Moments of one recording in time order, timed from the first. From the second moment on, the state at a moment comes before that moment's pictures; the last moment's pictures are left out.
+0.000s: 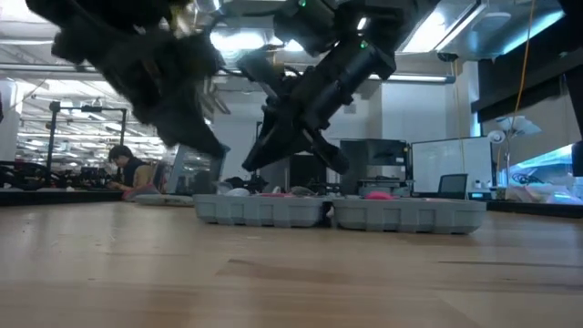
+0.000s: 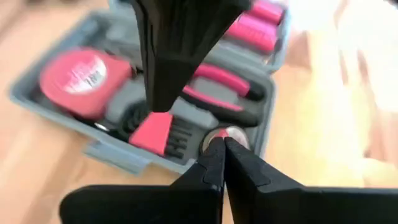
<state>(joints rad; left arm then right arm) -0.20 1.41 0.58 0.13 -0.18 -0.38 0.02 2.00 1.29 -0.10 -0.05 1.01</state>
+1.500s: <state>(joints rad) -0.15 0.91 0.36 -0.30 -0.34 -0.66 -0.01 2.35 2.01 -0.93 -0.16 0.60</state>
